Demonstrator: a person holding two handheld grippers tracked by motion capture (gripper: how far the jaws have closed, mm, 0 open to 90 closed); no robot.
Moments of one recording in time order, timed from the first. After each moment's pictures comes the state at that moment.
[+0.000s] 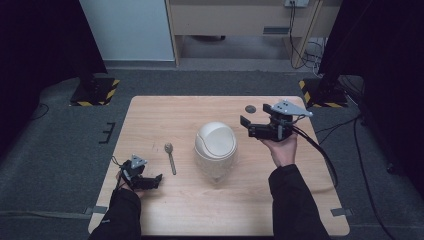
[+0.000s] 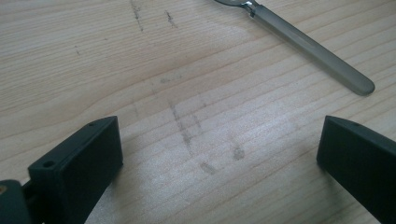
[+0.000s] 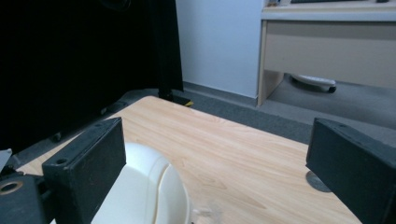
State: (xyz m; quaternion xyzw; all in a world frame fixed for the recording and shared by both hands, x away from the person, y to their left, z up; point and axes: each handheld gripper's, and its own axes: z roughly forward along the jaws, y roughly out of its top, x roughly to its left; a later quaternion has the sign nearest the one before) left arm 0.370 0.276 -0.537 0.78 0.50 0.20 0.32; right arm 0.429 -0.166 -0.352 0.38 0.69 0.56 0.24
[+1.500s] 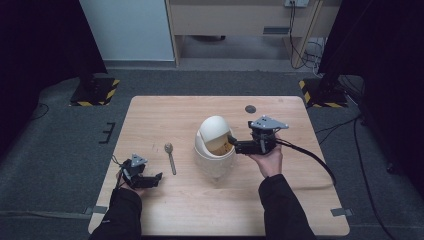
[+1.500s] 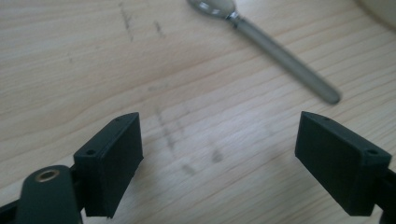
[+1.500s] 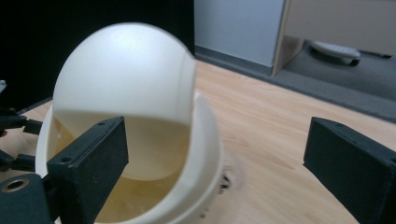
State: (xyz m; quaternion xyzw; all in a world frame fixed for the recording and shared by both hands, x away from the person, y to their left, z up) left arm 0.368 0.268 -0.522 0.78 0.50 0.19 0.33; right arm 0.422 -0.141 -0.400 0.37 0.74 0.52 0.21
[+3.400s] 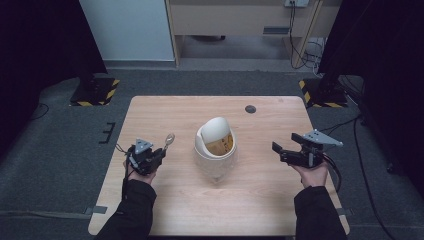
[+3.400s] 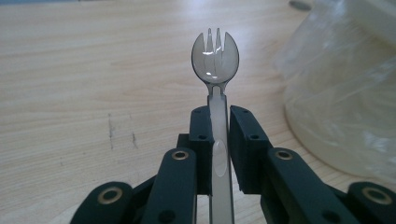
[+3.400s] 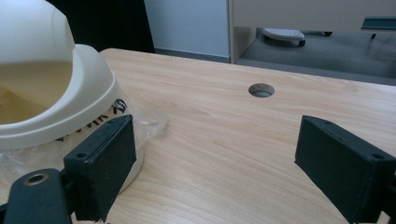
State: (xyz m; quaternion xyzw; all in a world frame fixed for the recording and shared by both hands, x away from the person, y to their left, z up) left arm 0.376 0.236 -0.463 0.71 0.51 0.23 0.42; right arm 0.391 -0.261 -0.422 0.45 0.70 0.51 0.23
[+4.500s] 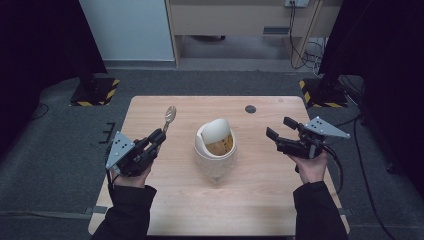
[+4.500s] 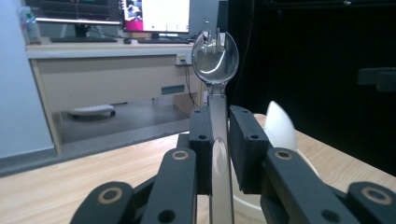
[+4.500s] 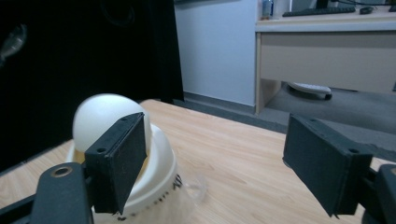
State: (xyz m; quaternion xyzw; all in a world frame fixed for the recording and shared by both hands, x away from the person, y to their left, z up) left arm 0.322 0.218 -0.360 0.64 0.37 0.31 0.60; right arm 0.382 -0.234 -0.359 0.38 0.67 0.59 0.24
